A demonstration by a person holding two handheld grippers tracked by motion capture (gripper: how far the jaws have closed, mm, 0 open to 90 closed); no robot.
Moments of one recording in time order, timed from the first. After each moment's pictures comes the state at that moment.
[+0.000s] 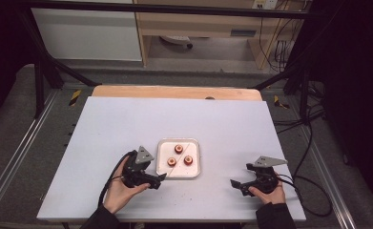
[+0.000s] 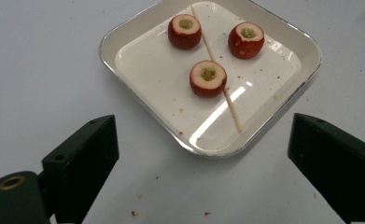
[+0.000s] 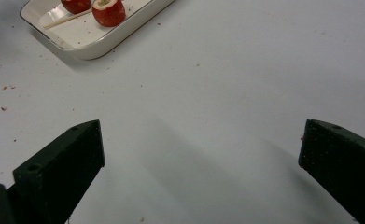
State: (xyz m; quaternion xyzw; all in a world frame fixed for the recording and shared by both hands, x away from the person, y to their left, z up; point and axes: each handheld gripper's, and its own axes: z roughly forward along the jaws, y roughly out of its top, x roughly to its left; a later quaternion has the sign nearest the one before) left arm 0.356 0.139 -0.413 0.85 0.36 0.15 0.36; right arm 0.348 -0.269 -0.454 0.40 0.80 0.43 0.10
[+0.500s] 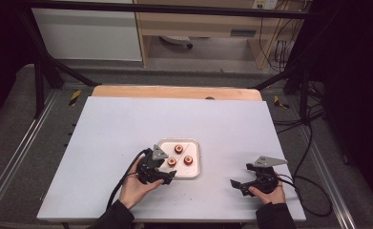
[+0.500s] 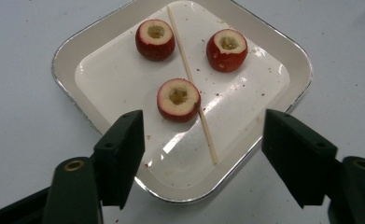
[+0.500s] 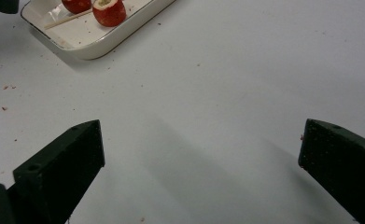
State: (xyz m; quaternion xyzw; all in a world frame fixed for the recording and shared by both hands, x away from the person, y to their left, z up) left arm 0.366 0.104 -0.419 0.86 0.36 0.14 0.34; right arm 0.349 -0.270 -0.455 0.40 0.81 0.43 0.10
